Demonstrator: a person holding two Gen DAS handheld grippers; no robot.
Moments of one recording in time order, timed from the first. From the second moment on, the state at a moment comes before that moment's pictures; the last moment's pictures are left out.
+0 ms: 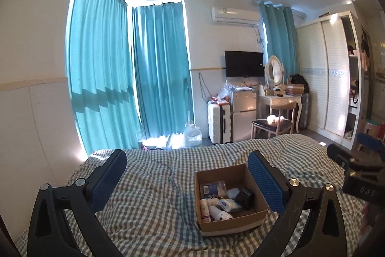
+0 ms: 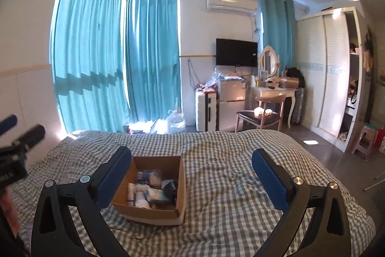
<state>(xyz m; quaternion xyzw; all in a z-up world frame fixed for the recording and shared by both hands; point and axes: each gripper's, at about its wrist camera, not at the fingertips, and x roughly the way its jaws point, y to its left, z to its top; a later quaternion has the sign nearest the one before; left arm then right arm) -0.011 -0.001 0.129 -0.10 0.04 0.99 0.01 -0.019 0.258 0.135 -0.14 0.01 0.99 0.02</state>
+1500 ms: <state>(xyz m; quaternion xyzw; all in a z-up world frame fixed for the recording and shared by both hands) -0.017 -0.021 0.017 -0.16 0.02 0.99 0.00 -0.010 0.239 0.030 -0.15 -0.01 0.99 0.00</state>
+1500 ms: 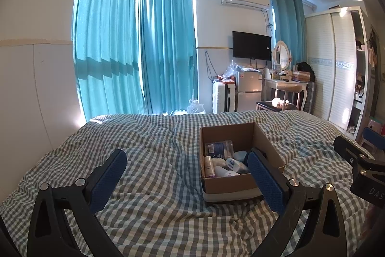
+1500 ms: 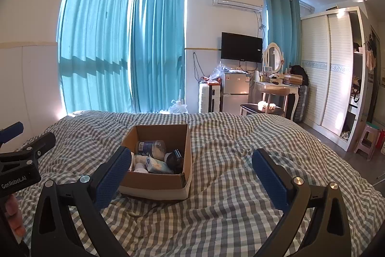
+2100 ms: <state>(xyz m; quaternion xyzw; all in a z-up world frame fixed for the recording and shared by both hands) -0.020 -0.022 0.012 -0.17 0.02 0.99 0.00 -0.009 0.236 0.028 -0.15 -0.01 0.99 0.01</state>
